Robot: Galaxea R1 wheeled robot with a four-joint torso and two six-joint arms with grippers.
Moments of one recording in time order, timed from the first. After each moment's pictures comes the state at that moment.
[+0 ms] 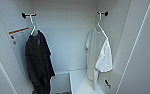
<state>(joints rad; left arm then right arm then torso) 1.46 3.05 -2.70 0.25 0.02 -0.14 -1.51 3.09 -2.73 -0.05 -0.02 0.03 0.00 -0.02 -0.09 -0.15</state>
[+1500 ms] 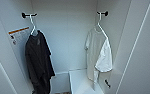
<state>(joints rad) 1.19 2.94 -2.40 0.28 0.09 -0.14 -1.51 3.09 -2.73 -0.05 -0.01 0.03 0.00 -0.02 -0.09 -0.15</state>
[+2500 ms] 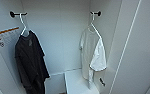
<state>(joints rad) 0.98 2.83 -2.10 0.28 0.22 -0.15 -1.51 3.05 -2.75 -0.03 0.00 0.04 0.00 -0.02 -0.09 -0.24</state>
